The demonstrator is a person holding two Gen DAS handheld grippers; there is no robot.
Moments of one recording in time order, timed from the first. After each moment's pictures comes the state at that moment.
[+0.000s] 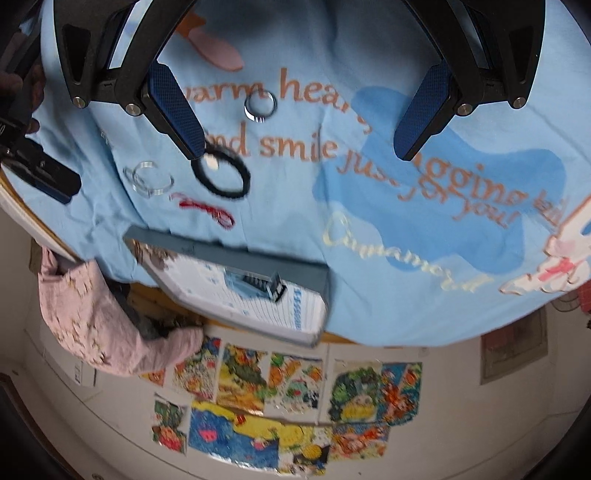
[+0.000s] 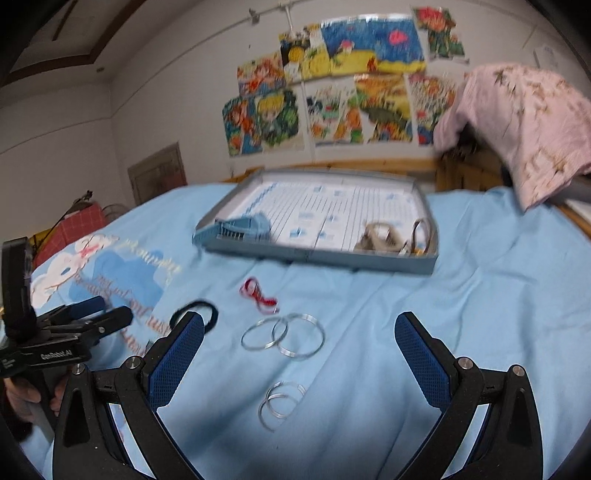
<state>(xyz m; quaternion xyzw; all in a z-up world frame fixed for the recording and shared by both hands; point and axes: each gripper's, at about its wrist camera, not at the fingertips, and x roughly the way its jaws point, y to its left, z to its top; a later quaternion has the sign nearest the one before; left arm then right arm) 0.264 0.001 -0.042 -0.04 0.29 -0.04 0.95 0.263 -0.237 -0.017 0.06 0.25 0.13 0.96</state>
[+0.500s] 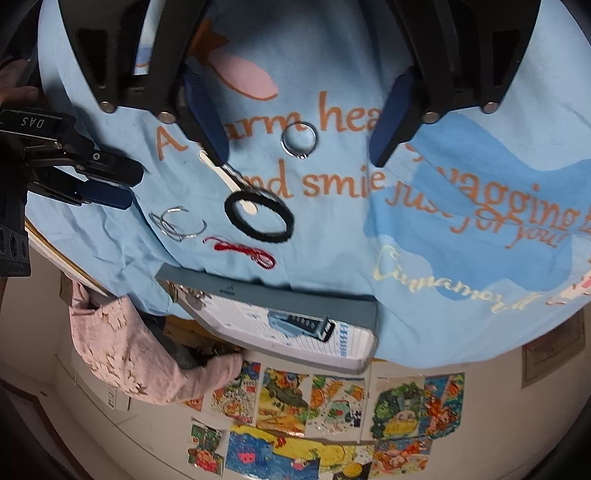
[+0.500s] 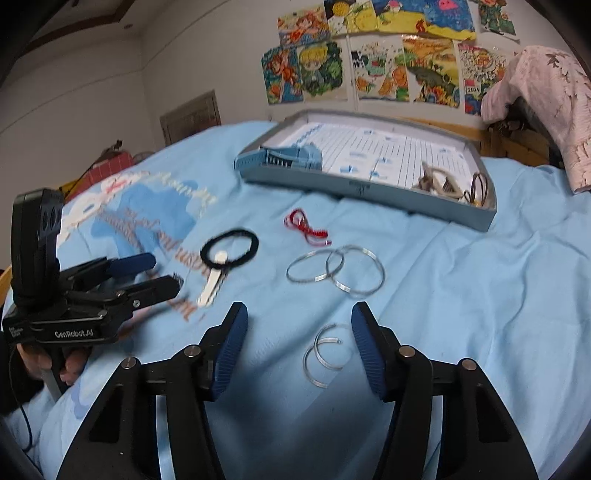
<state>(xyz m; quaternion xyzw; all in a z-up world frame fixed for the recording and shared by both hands) 0.266 -0.012 -0.063 -0.03 0.32 -0.12 0.94 0.262 -0.208 -0.048 0.01 0.32 0.20 0.92</state>
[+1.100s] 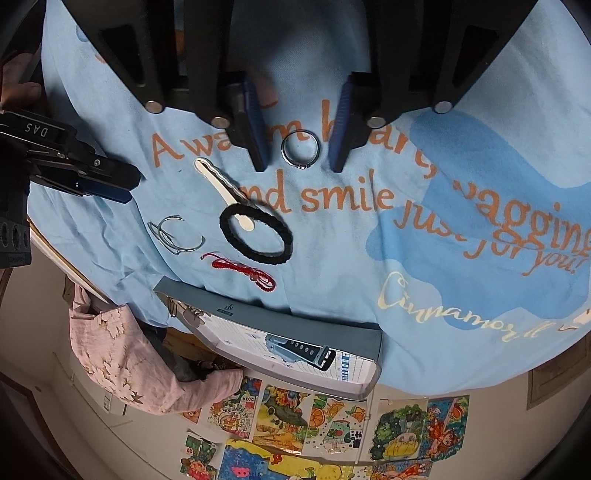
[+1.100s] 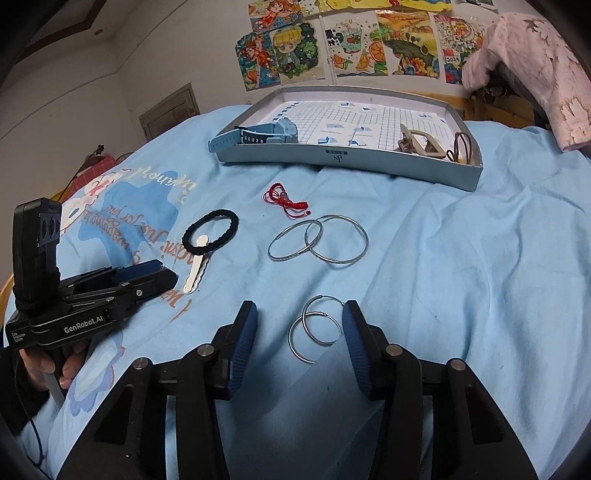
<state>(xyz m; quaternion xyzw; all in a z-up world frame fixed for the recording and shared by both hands) 0.276 -0.012 -0.075 -0.04 0.35 -0.14 0.92 0.264 -0.214 -0.062 0.05 0.37 0.17 0.91</state>
